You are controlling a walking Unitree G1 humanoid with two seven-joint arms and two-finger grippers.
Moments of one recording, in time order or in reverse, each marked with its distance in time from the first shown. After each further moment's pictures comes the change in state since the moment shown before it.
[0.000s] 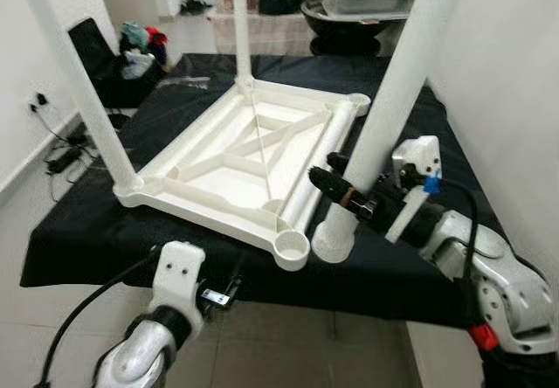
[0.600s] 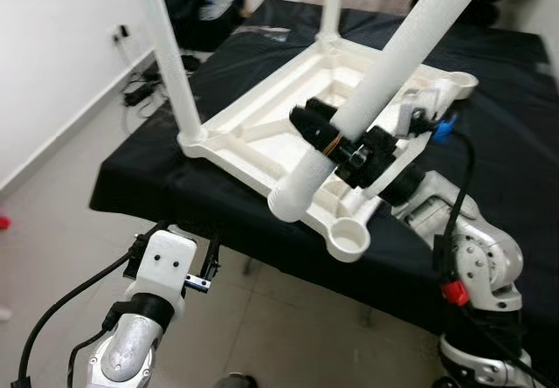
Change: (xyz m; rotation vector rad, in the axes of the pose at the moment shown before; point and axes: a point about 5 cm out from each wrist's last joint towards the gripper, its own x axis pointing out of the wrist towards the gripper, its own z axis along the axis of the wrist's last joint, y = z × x) left arm 0.001 0.006 0.022 0.214 -0.146 0.064; right arm 0.025 0.002 0.031 0.184 -0.251 0.057
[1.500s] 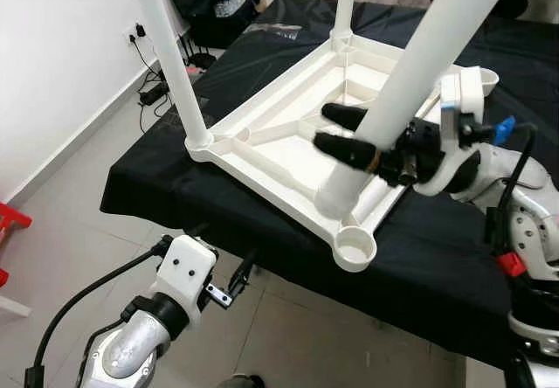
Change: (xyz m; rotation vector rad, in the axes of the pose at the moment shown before) left arm -0.011 -0.025 0.011 -0.121 -0.105 -0.435; right arm -0.024 -0.004 0.033 -0.330 0.301 0.553
